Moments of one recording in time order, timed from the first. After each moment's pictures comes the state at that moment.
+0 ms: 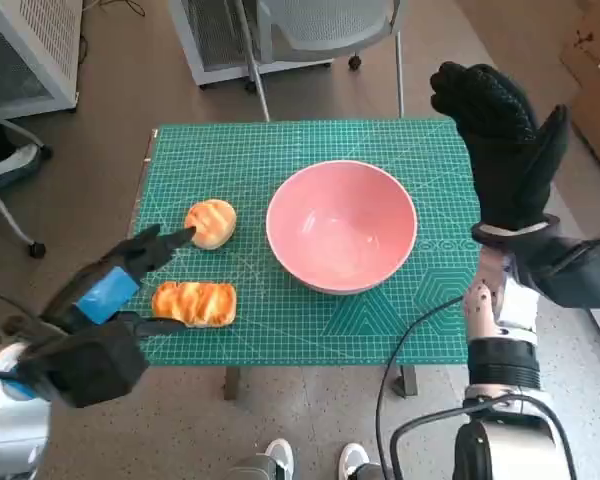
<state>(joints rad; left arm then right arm) -0.04 0.73 0.04 -0.41 0.32 0.32 -0.48 -0.81 -0.14 -0.24 0.70 0.39 -0.65 0.55</state>
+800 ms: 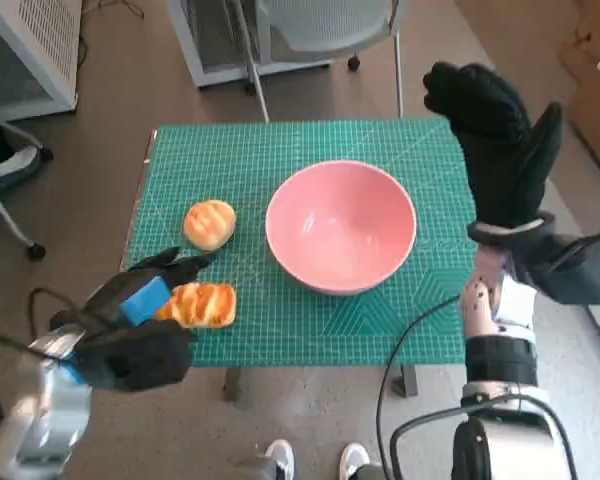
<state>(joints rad) -0.16 0.72 -0.16 -0.22 0.47 0.32 -0.49 -0.82 -0.13 -0.24 0.72 0.39 -0.65 0.57</state>
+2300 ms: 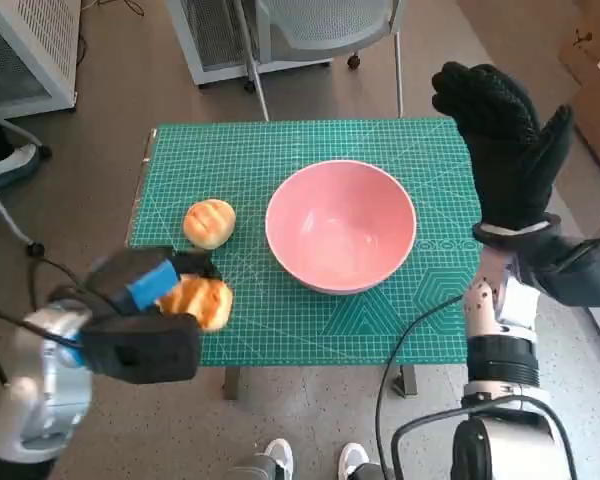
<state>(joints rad) -0.28 0.74 -0.07 -0.40 0.57 0.29 -0.62 -0.82 -0.13 -0.27 0.73 0.39 -0.65 0.59</state>
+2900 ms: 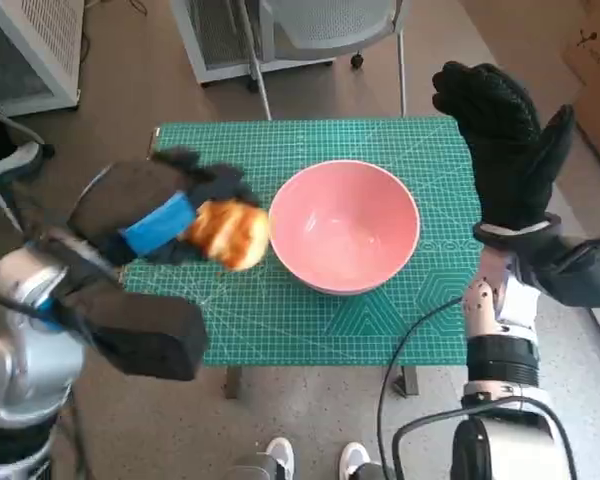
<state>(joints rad) -0.65 0.67 -0.16 -0.39 0.54 0.22 -0.63 -0.82 -0.13 -0.27 0.72 0.39 -0.65 0.60</state>
